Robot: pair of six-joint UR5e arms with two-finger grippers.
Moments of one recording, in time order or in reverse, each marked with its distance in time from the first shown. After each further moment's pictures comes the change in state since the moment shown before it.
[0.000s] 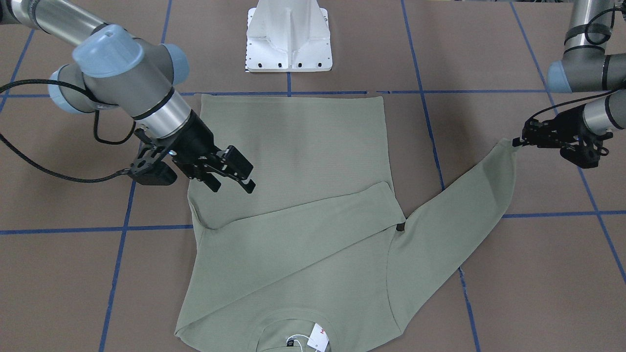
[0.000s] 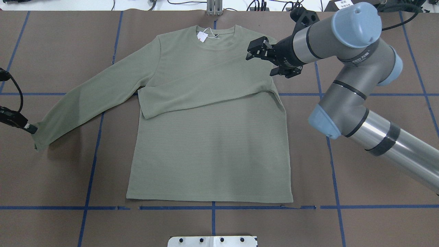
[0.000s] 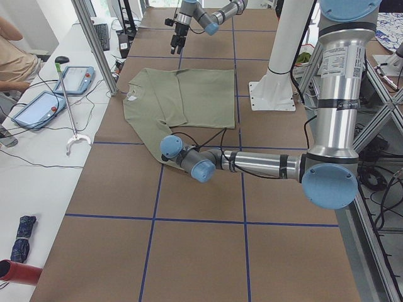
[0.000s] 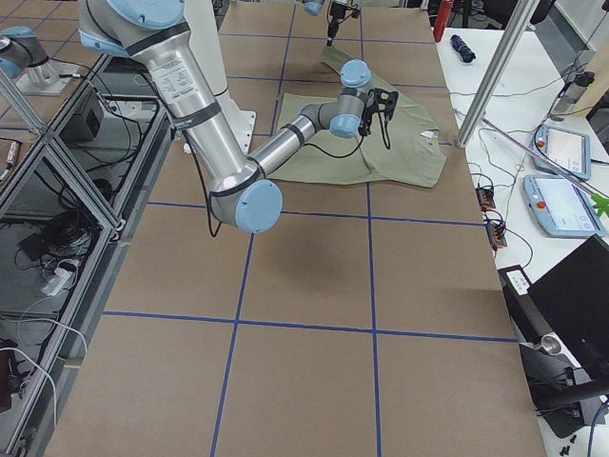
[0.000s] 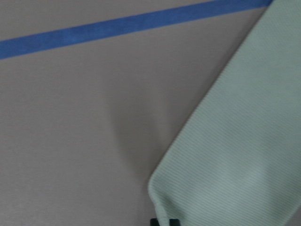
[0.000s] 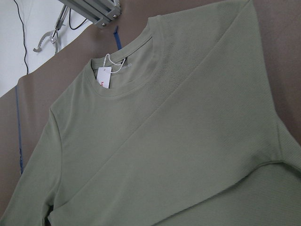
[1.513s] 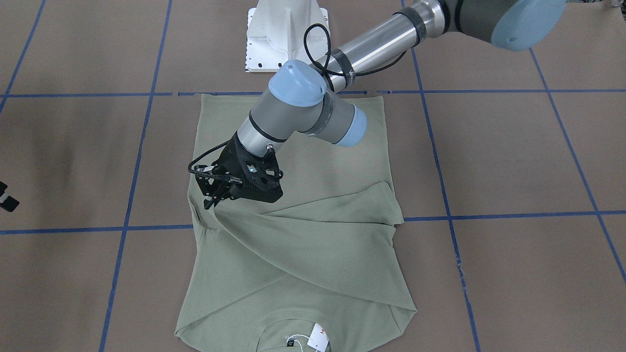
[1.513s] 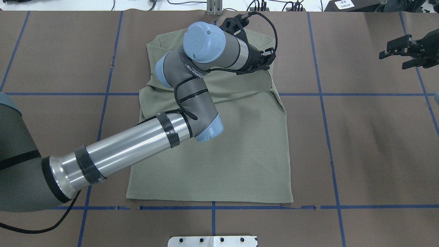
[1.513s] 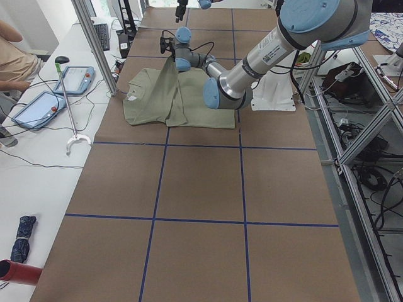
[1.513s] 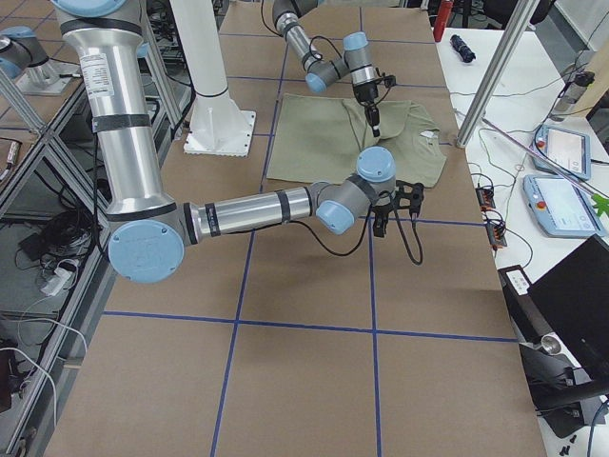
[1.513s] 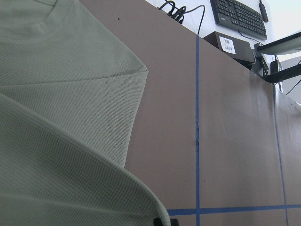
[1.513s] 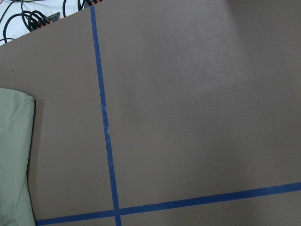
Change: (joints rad) left arm 0.538 -1.121 0.651 -0.432 0.948 -1.092; right arm 0.407 -0.354 -0.054 0.004 0.275 -0.530
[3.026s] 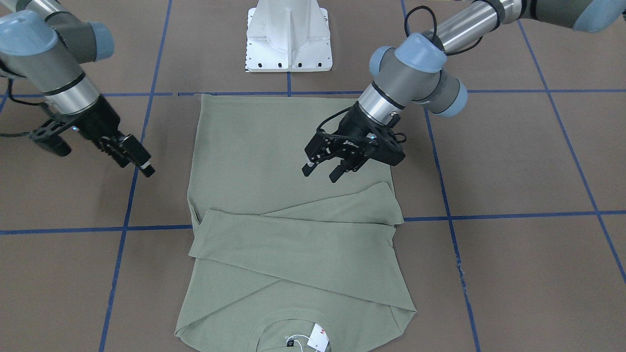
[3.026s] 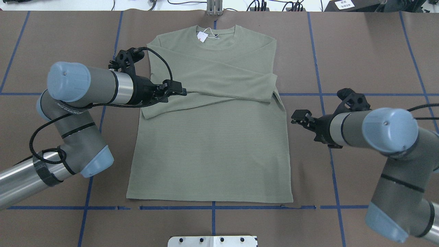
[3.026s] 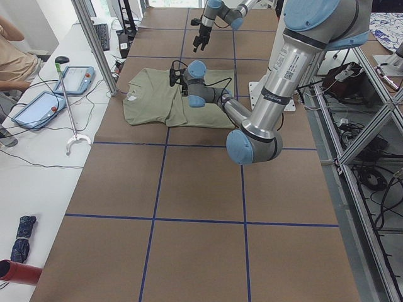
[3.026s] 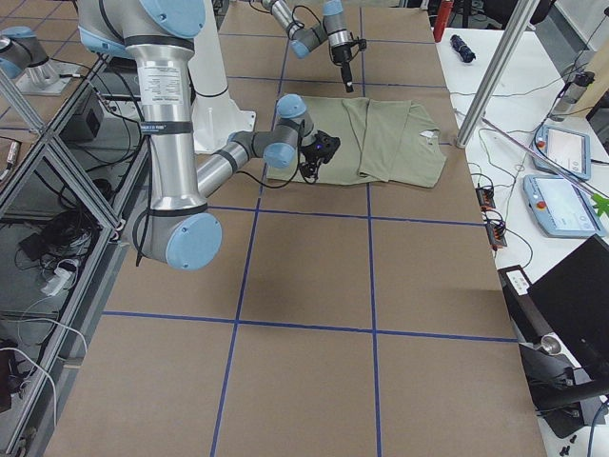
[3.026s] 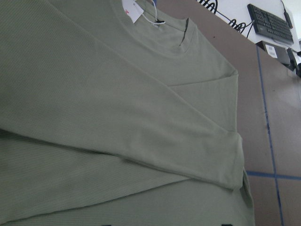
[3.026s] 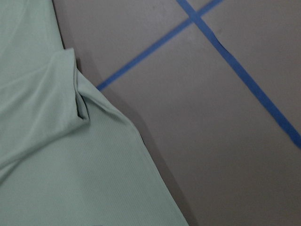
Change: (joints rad) left arm -0.079 0.701 -0.678 0.033 -0.129 0.101; right arm -0.803 -0.071 0.470 -0.253 -0.752 0.869
